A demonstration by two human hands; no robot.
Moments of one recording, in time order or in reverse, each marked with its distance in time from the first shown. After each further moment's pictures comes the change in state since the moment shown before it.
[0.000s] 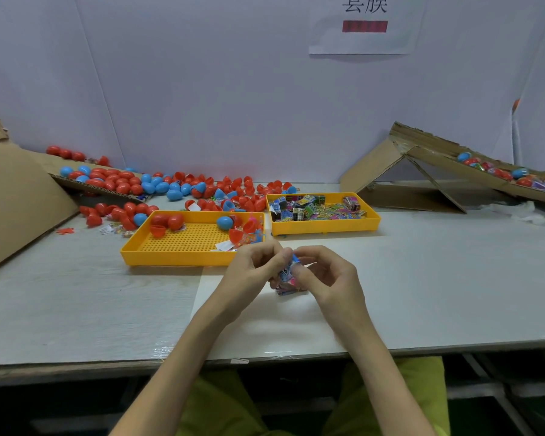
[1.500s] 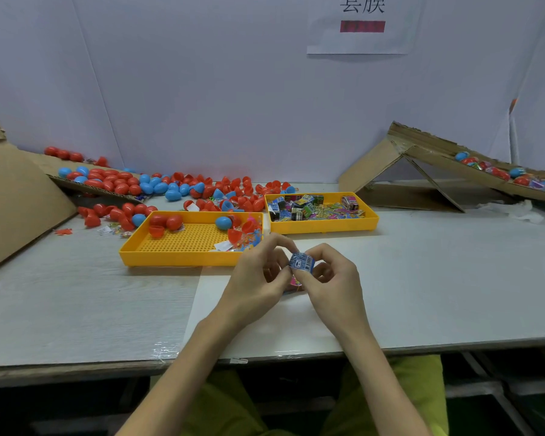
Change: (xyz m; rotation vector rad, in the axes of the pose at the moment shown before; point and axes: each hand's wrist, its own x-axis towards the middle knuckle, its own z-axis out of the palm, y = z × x) left_hand -0.006 -0.004 0.012 0.306 0.068 0.244; right_hand 0.002 0.001 0.003 -0.257 0.137 -0.031
